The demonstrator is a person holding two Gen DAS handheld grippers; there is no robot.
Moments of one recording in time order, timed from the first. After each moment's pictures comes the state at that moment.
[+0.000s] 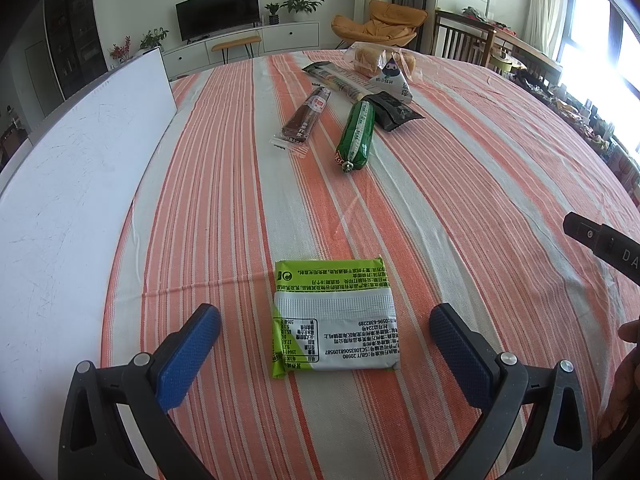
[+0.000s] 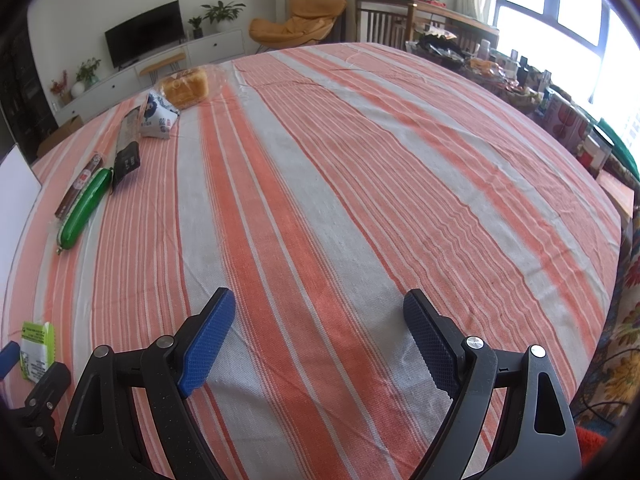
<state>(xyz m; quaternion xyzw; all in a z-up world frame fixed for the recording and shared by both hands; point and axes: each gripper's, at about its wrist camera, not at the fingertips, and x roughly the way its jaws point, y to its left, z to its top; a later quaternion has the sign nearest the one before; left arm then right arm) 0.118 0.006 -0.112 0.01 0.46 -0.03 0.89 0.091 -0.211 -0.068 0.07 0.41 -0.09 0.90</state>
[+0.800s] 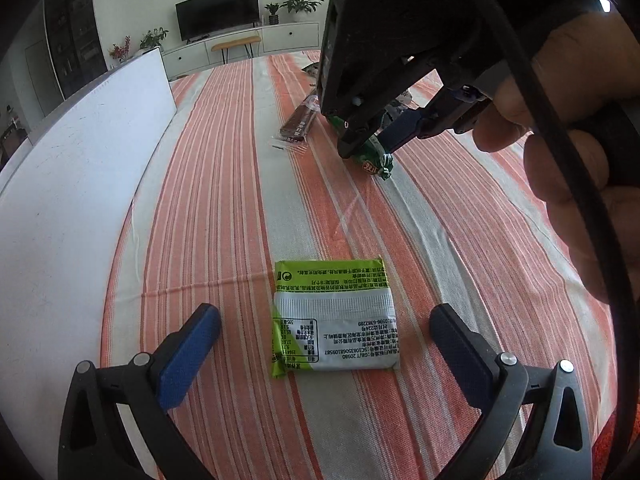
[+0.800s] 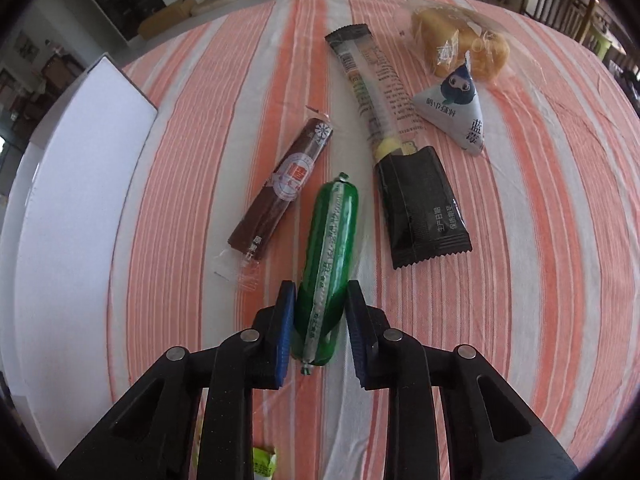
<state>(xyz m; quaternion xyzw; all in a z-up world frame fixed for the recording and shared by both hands) 0.119 0.006 -0.113 0.01 0.46 -0.03 0.89 0.242 -0.025 -0.077 -0.01 0.60 0.15 0.78</state>
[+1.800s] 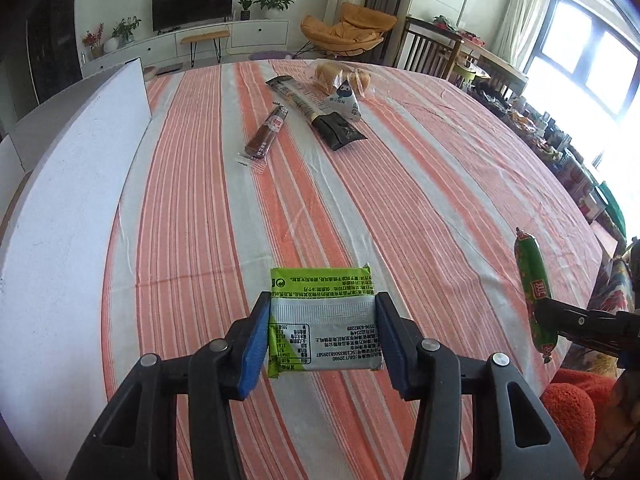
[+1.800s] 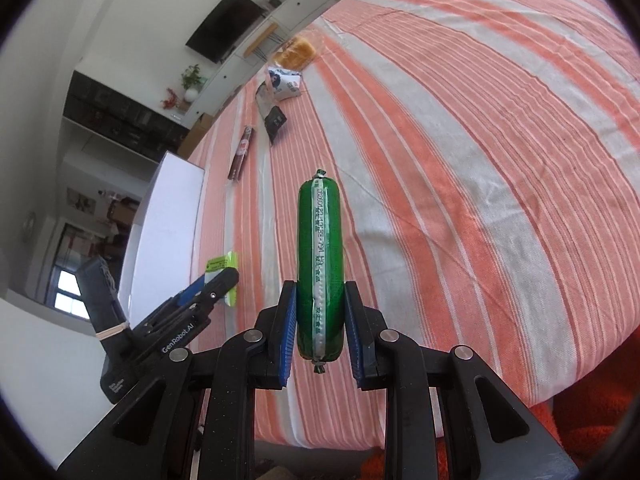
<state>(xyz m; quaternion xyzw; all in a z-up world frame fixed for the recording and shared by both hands) 0.090 0.008 -0.063 -0.05 0.46 -0.11 0.88 0.037 -0.230 -0.054 0.29 0.49 0.17 0.80</state>
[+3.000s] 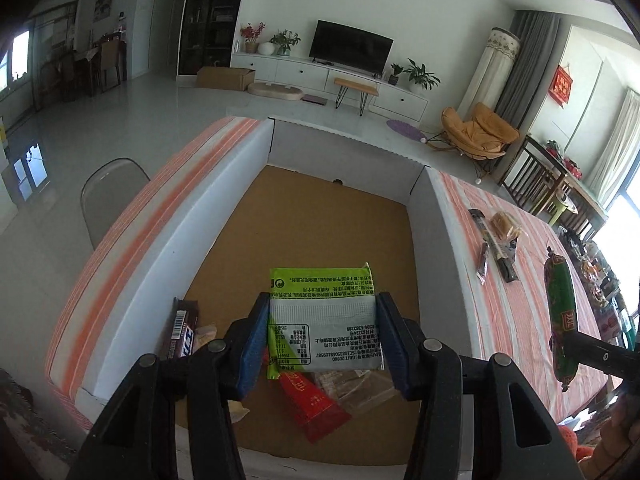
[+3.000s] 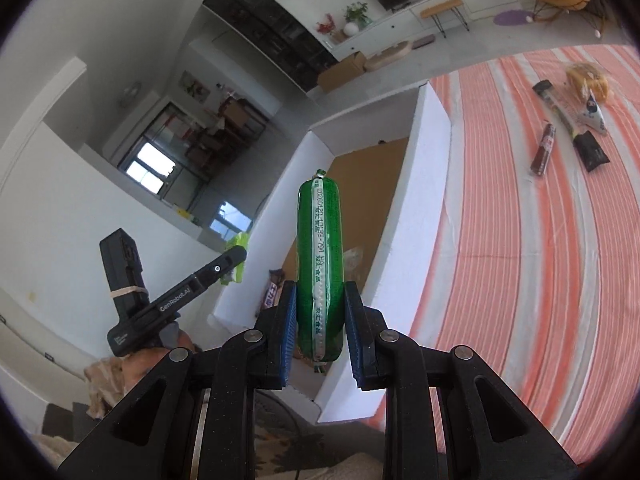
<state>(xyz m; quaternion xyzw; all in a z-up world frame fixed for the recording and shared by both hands) -0.029 0.308 0.028 -0.17 0.37 0.11 0.90 0.029 0.056 0.056 0.13 0.47 0.44 0.76</state>
